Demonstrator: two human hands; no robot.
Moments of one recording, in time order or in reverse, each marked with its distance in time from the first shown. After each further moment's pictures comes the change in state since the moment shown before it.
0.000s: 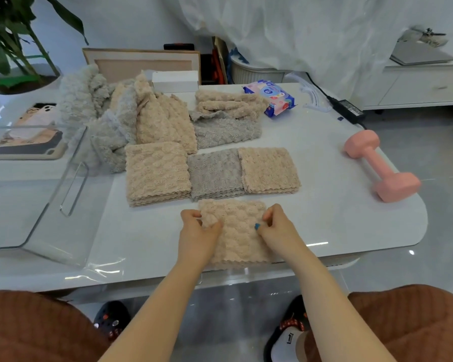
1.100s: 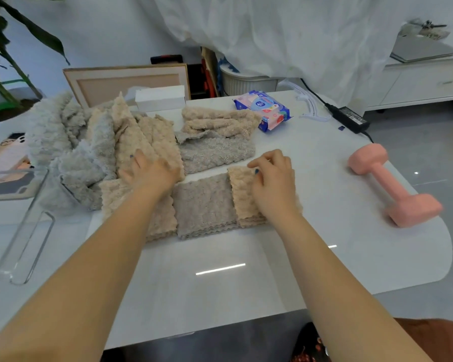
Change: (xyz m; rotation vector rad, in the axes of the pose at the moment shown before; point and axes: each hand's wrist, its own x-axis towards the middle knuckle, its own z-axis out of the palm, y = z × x) left_hand 0.204 0.087 -0.042 0.921 0.224 0.097; right_hand 0.129 -0.060 -0.035 -0.320 0.555 -0.487
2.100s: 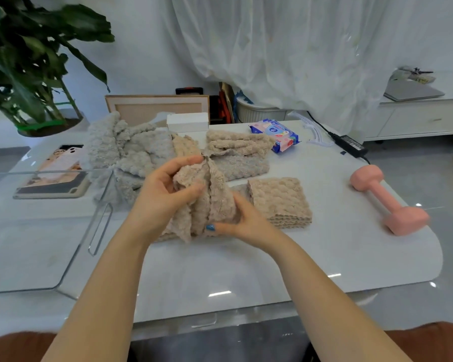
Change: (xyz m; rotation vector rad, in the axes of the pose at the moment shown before) left_hand -0.163 -0.051 -0.106 -1.383 -0.135 0.591; right_hand -0.071 -0.091 -0.012 0.701 -0.628 0.028
